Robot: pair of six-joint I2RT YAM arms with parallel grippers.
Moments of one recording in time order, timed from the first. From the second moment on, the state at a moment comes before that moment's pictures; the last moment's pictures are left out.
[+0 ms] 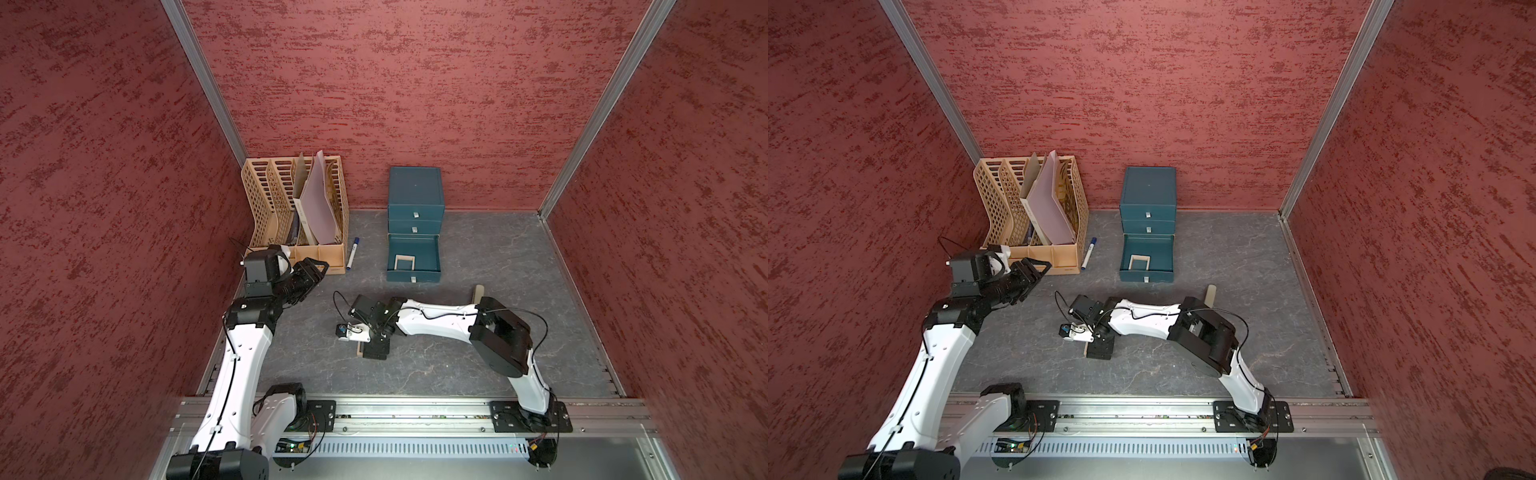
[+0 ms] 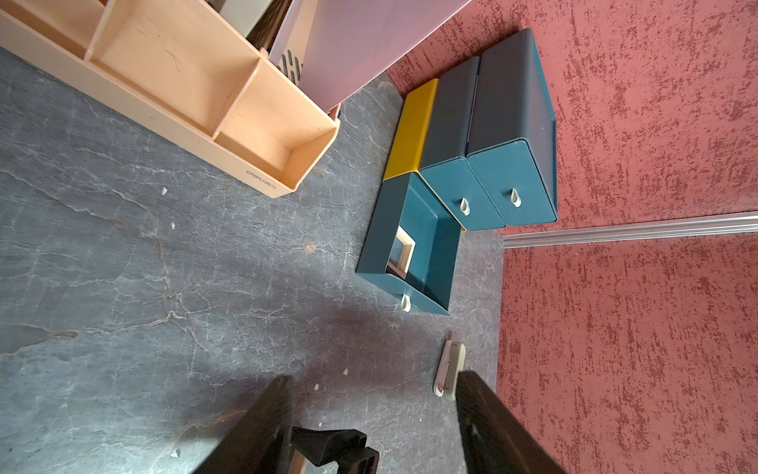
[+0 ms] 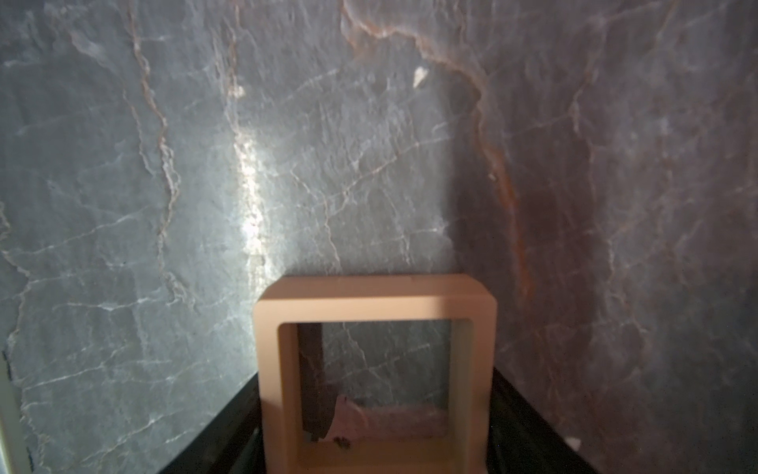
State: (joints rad) left arm 0.09 0.93 0.89 -0.61 0.47 -0.76; right arm 1.12 2.11 1.53 -0.67 -0.09 -0.39
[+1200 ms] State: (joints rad) left arm 0.08 0.91 0.90 -0.63 0.41 -0.76; right arm 1.02 1.86 1.48 -0.63 0.07 0.02
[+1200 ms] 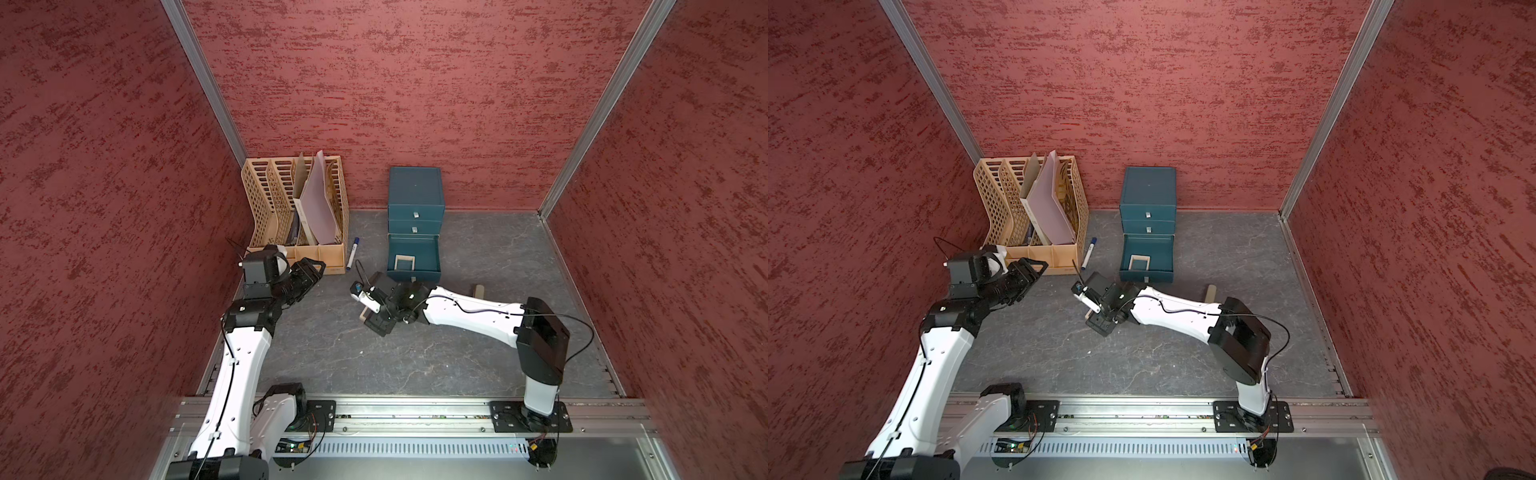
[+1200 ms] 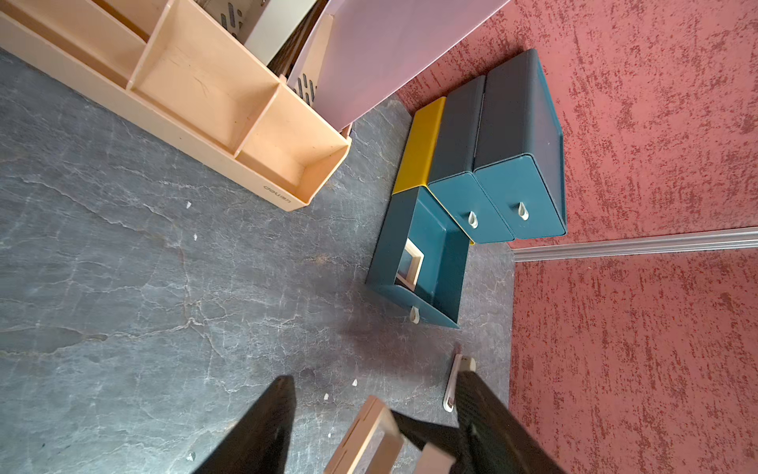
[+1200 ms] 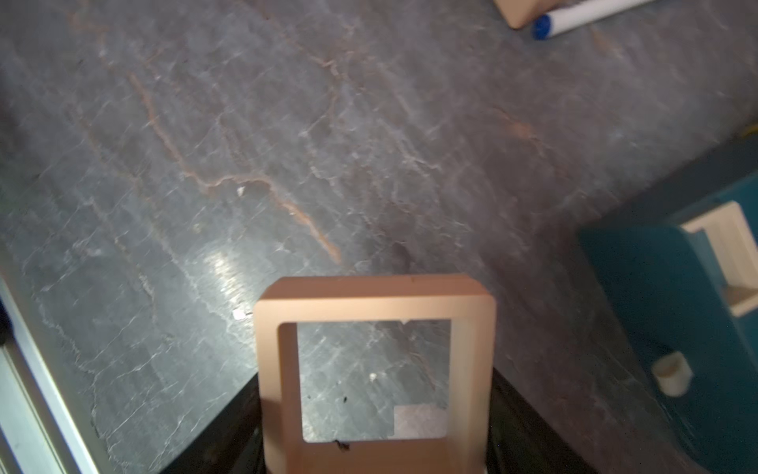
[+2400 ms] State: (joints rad) left arm -0.17 0.96 0.91 -0.58 0.28 -0.80; right arm 0.62 1.97 1.76 -0.80 0.30 0.65
